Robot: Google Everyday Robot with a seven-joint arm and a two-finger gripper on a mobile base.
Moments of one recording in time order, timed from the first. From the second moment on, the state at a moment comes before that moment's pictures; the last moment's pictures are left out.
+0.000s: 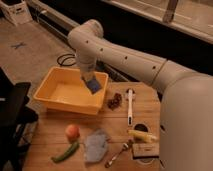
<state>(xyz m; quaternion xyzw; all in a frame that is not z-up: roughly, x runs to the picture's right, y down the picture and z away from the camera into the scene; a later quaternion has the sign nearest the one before) -0.090 -0.075 0.726 -0.20 -0.15 -0.27 0.93</state>
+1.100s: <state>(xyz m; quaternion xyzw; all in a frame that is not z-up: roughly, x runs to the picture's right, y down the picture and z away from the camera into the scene) -0.090 -0.135 0.764 -0.11 -0.15 -0.23 0.96</state>
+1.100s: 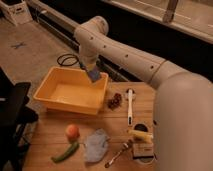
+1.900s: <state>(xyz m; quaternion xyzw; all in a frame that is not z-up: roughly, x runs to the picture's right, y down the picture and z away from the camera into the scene) -0.166 -0.109 0.823 -0.11 -0.27 -0.20 0.93</state>
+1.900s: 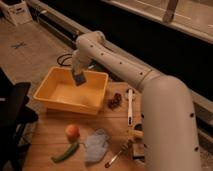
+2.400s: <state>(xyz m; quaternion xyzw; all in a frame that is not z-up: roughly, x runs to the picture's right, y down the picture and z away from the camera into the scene) -0.178 -0.077 0.863 -0.16 -0.29 -0.19 0.92</state>
